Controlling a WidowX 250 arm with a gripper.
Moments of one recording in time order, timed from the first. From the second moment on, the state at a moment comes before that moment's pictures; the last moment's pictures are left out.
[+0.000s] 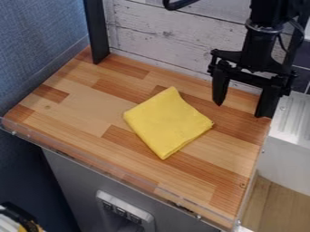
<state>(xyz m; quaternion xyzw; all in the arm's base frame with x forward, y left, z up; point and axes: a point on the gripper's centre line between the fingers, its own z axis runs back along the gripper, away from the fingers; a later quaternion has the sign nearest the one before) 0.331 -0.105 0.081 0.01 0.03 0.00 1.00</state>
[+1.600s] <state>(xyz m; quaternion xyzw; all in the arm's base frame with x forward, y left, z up) 0.336 -0.008 0.089 -0.01 -0.02 -0.21 0.98</state>
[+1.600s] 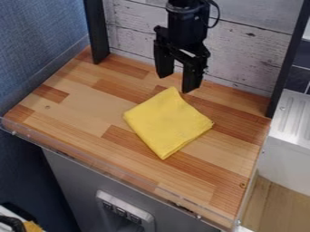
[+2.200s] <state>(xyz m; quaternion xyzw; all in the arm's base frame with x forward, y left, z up) 0.318 0.002 0.073 -0.01 -0.01 -0.23 0.97</state>
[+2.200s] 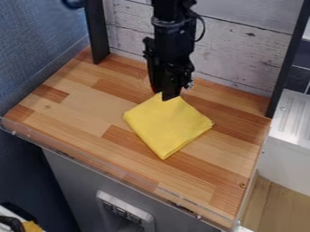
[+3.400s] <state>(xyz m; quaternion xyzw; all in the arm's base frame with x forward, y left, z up) 0.304 -0.010 0.015 -0.01 0.00 -0.22 0.98</state>
